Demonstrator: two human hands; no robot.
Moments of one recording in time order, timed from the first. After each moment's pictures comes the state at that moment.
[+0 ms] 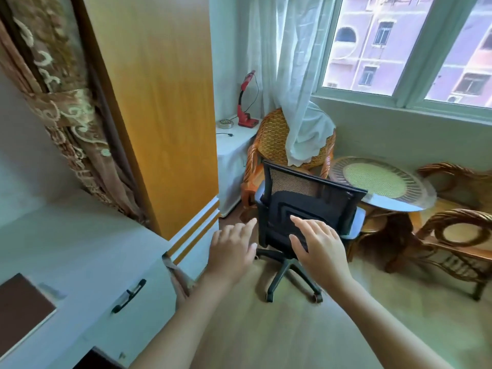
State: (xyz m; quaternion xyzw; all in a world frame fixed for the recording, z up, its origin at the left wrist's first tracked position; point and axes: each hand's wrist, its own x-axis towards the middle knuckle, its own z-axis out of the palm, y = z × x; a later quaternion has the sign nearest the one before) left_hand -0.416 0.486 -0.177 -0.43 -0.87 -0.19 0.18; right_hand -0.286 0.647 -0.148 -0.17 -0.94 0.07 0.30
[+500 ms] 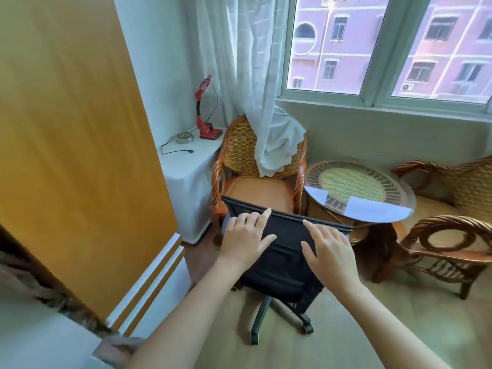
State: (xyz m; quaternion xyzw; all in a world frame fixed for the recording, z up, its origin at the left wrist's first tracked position) left_hand -0.559 0.742 -0.175 -0.54 -0.80 -0.14 0.23; right_hand -0.384 0.861 -0.166 -0.28 -0.91 -0.01 0.29
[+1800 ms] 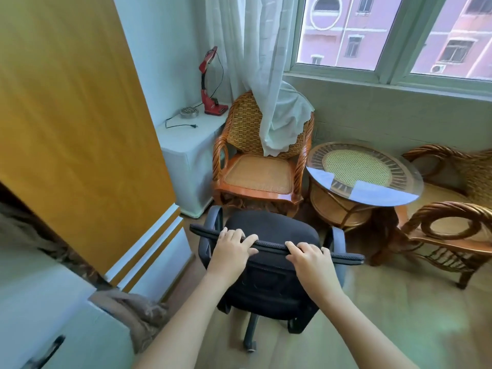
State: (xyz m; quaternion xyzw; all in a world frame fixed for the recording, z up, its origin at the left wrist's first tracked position) left_hand -0.496 0.719 -0.273 -0.51 -0.83 -0.15 0.15; right_hand -0.332 0.863 -0.258 -0.24 -0.96 -0.01 0.12
